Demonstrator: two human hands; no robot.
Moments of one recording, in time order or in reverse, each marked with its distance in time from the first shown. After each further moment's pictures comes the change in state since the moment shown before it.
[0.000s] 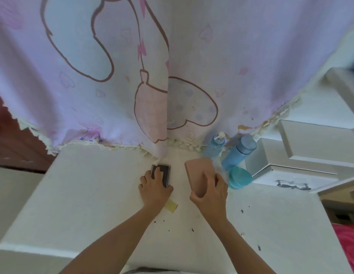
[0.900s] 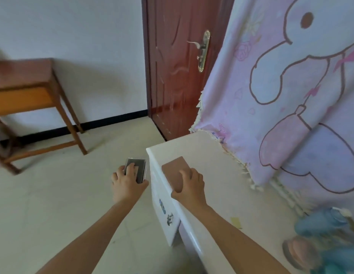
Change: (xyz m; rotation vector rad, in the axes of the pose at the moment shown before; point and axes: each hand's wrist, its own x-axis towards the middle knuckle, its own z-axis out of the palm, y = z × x) left_hand -0.224 -0.163 -0.105 -0.259 0.706 -0.835; right_hand -0.103 -0.138 0.077 -0.080 -0.567 -1.136
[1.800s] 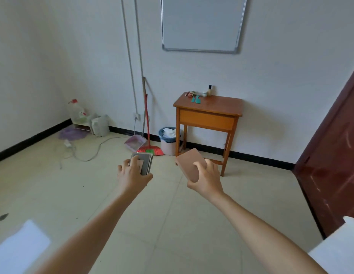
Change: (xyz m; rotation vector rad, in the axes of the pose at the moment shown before) left_hand -0.126 -0.398 -0.401 0.081 0.569 -0.529; right_hand -0.112 -0.501 0.158 0.105 -0.210 -0.798
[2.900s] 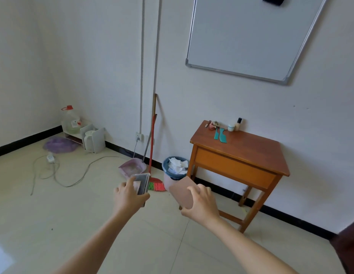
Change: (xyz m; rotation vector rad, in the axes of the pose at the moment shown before) left_hand 0.416 -0.027 0.113 -0.180 -0.090 -0.187; right_hand 0.427 0.000 0.130 -0.224 -0.163 -0.129
